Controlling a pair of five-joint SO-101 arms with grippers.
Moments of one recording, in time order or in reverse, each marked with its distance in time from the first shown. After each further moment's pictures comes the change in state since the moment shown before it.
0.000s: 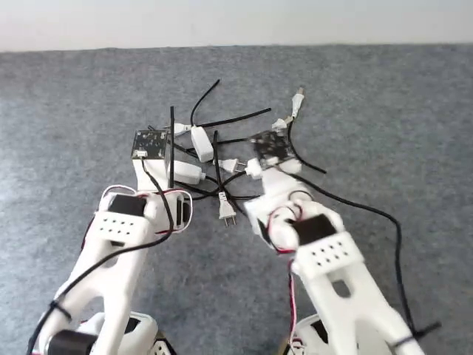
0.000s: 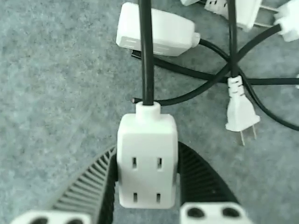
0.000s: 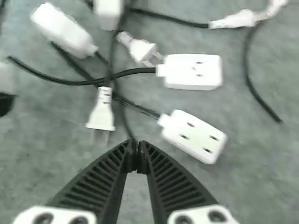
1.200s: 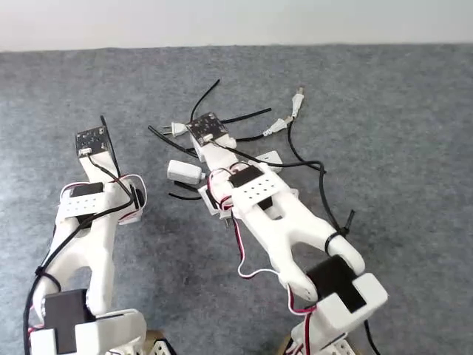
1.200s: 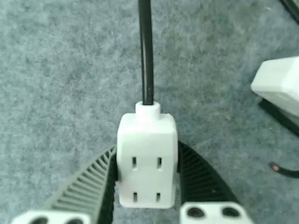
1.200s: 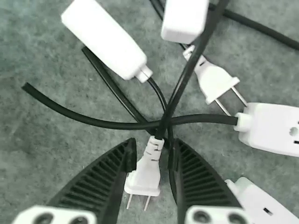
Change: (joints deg) left arm -19.9 15.2 -5.3 -8.2 -1.5; right arm -8.9 43.5 -30.2 -2.0 -0.9
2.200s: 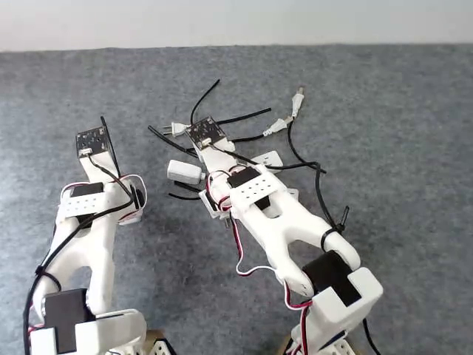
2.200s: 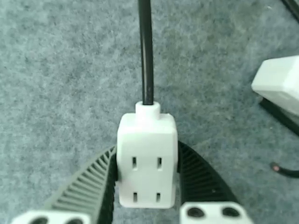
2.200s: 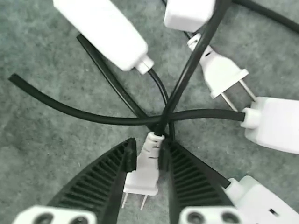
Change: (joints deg) left arm -0.1 0.2 0.0 0.0 0.0; right arm 0.0 2.0 0.0 0.0 0.5
